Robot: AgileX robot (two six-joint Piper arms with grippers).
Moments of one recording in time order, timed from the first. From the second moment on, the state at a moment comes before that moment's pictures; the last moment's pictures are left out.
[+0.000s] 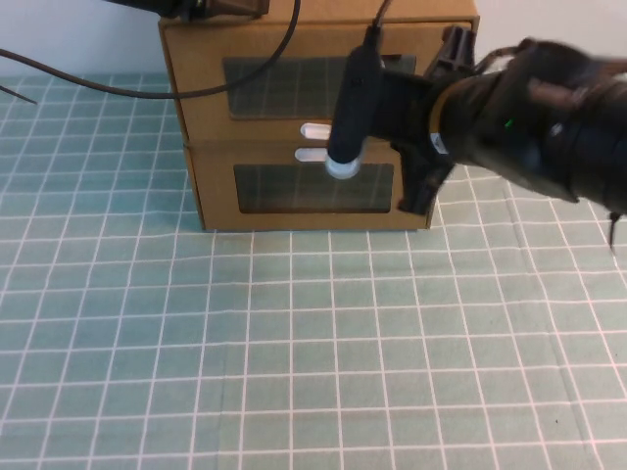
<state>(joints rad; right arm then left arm) 0.70 1.70 -1.45 -0.68 0.59 -0.28 -0.15 2.04 -2.16 -0.90 1.16 0.62</state>
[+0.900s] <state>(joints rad) 0.85 1.95 -1.45 -1.65 0.57 0.75 -0.15 2.04 -2.16 -0.90 1.17 0.59</state>
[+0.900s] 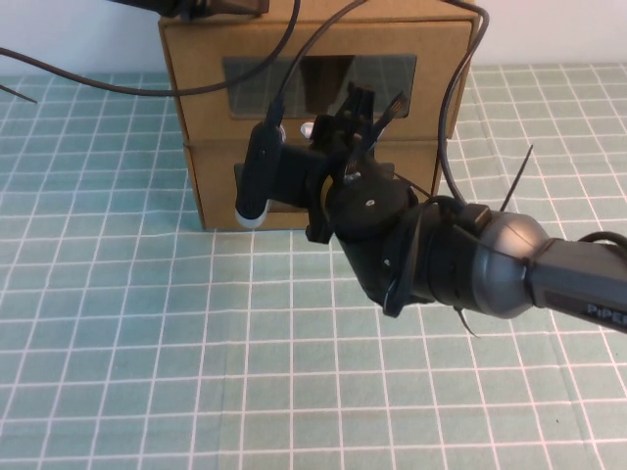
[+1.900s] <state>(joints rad) 0.82 2.04 -1.54 -1.67 0.61 0.75 -0.15 2.04 -2.16 -0.91 1.16 0.58</state>
